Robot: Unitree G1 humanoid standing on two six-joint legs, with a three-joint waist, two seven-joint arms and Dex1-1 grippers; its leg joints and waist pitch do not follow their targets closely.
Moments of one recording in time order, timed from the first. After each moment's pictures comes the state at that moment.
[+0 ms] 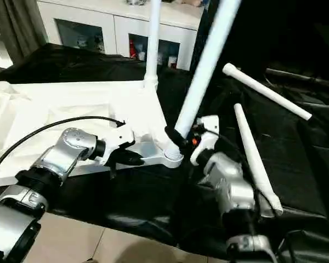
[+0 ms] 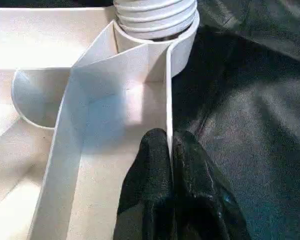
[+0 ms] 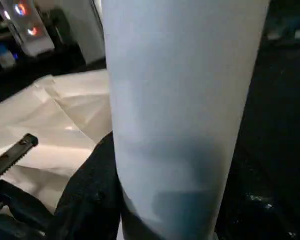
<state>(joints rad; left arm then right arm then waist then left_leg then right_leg) -0.75 0.30 -0.31 0.78 0.13 0.12 -1.15 -0.39 -0.10 -0.07 0.46 0.34 0.12 0.61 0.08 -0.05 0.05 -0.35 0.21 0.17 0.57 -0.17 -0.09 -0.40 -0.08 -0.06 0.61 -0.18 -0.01</state>
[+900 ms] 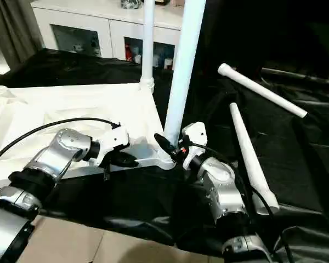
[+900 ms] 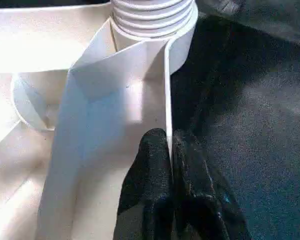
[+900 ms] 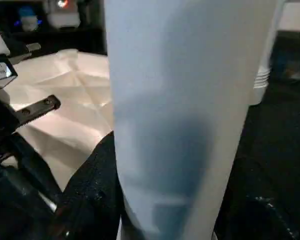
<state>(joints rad) -0.71 0.34 -0.33 0.76 0.13 0.08 -1.17 -0.44 -0.14 0.04 0.61 0.21 -0.09 0.74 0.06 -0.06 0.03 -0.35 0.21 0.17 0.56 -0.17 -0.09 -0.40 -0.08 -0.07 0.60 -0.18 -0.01</state>
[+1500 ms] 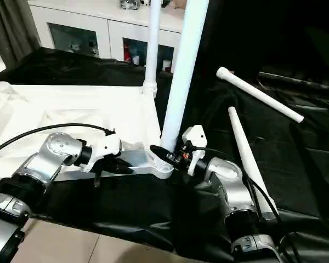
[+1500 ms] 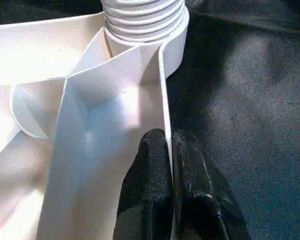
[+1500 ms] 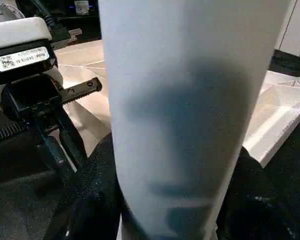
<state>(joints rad) -0.68 0.40 -0.34 0.75 0.12 -0.06 -1.27 -0.40 -0.19 0.07 0.57 0.24 -0.07 0.92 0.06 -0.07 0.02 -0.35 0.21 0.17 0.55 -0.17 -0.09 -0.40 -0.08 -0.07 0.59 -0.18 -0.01</state>
